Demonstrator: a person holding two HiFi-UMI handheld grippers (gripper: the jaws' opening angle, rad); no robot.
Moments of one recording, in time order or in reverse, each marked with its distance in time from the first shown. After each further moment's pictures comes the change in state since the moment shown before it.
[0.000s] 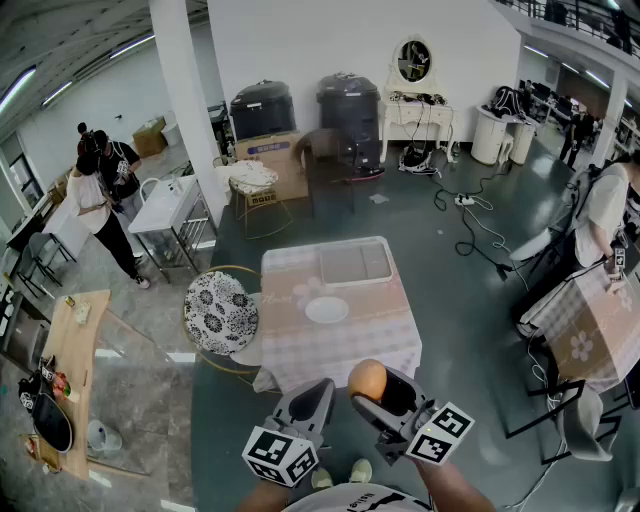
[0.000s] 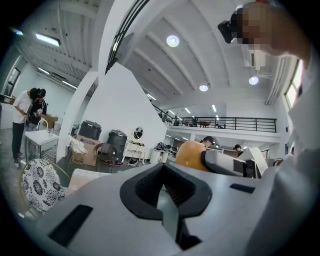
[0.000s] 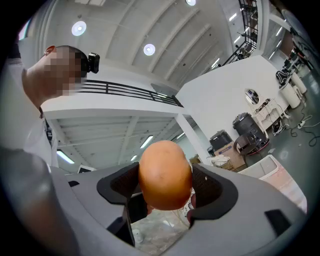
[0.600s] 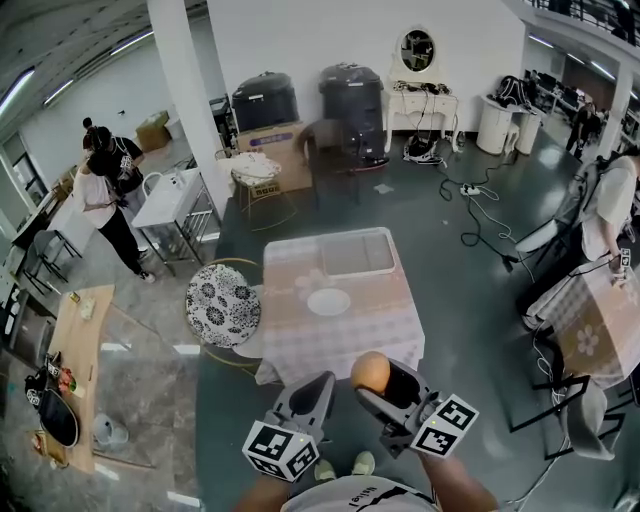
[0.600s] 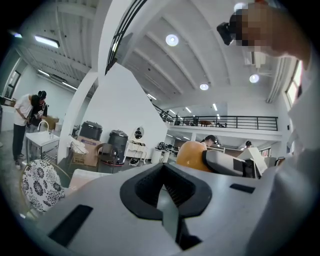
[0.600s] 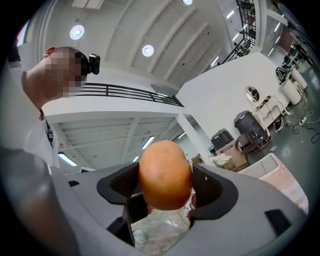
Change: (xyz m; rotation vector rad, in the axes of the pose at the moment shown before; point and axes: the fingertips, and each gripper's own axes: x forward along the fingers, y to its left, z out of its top) left arm 0.013 -0.005 -0.002 0.011 -0.006 0.011; right arm -0.008 -0.014 0.008 0.014 -0.002 0.024
